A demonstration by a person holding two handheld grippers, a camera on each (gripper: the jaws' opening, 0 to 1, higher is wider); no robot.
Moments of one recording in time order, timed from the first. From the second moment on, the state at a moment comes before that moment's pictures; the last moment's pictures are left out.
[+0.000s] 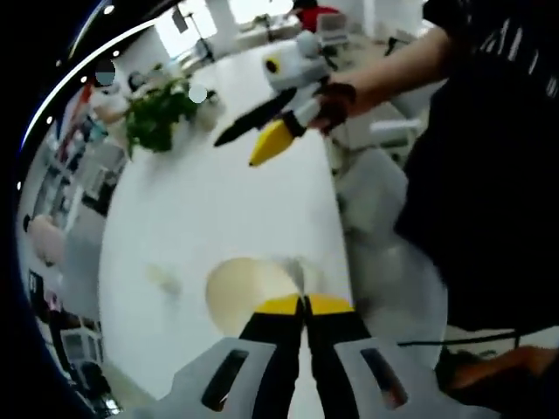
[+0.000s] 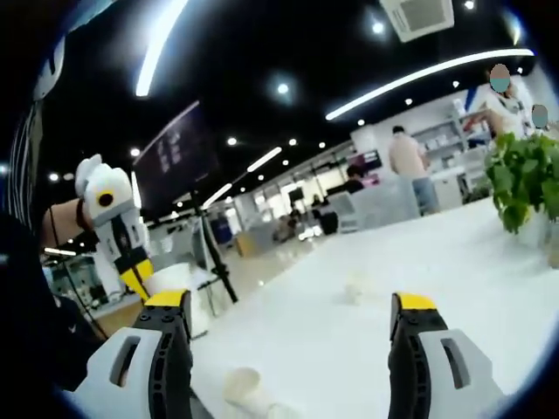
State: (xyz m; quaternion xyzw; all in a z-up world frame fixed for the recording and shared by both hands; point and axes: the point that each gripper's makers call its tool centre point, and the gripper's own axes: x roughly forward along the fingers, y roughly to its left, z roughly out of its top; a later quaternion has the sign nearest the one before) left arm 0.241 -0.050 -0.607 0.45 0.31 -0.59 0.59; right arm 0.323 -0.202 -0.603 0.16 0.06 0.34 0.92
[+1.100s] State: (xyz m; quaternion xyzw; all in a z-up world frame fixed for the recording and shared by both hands) left arm 0.239 -0.062 -0.686 0.50 0.29 -0.63 0.52; right arm 0.319 -0.218 -0.609 0.16 0.08 0.32 0.93
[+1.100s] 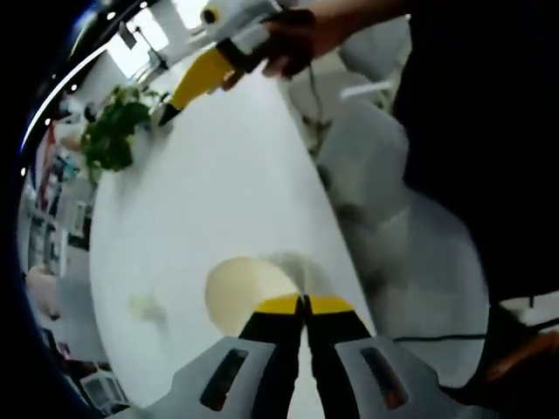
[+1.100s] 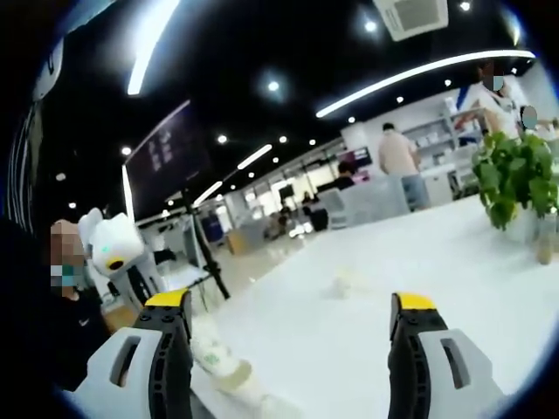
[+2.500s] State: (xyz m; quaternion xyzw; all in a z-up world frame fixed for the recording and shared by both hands) left arm 0.241 -0.069 -0.742 0.50 0.33 -0.64 0.48; right arm 0.314 -0.231 -0.615 0.17 0.08 0.31 0.93
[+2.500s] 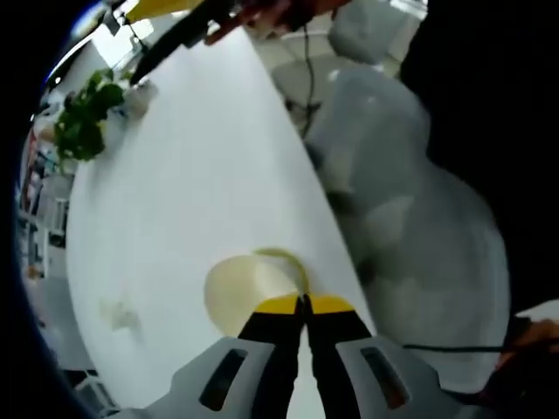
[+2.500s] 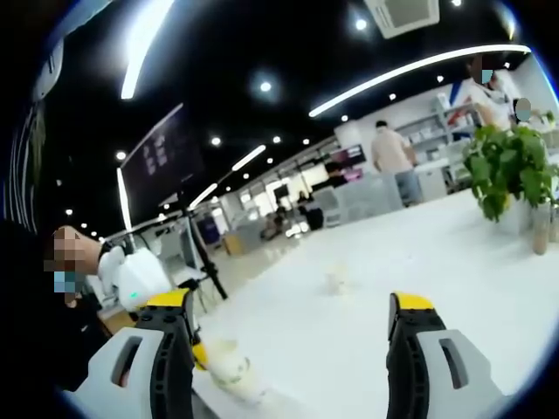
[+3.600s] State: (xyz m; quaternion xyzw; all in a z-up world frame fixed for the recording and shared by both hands) left arm 0.237 -0.073 -0.743 0.45 0.34 -0.66 0.50; right arm 0.313 -0.235 -0.622 0.19 0.09 0.30 0.93
